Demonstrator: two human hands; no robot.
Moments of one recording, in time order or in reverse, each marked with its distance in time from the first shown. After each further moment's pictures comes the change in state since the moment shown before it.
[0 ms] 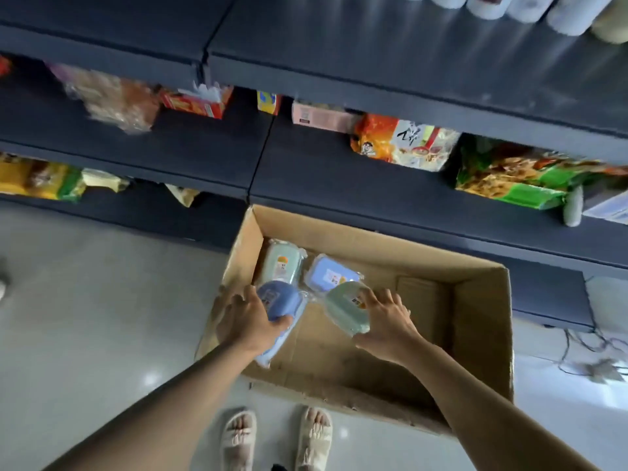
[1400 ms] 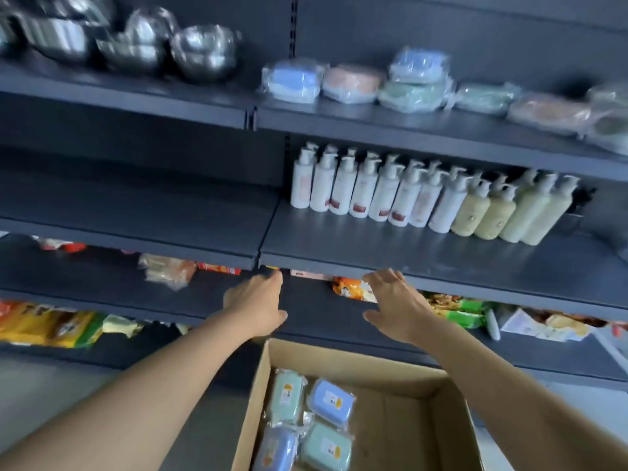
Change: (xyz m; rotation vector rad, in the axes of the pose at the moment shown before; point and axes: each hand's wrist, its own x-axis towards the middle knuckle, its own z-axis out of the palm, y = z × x) left_hand -0.107 0.076 -0.290 0.349 0.280 0.513; right_hand -0.128 -0.122 -0.236 -0.209 0.479 -0.145
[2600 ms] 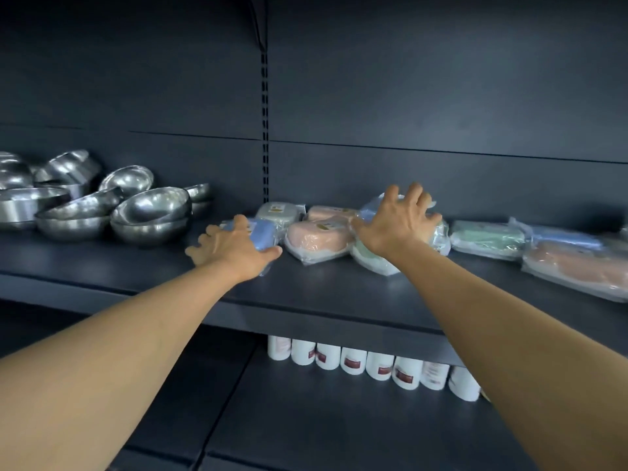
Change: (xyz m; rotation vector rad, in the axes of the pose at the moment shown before) left_hand 0.249 0.056 -0.246 -0.140 0.482 -0.400; right_hand 0.270 0.070 -0.274 0.024 0.714 0.324
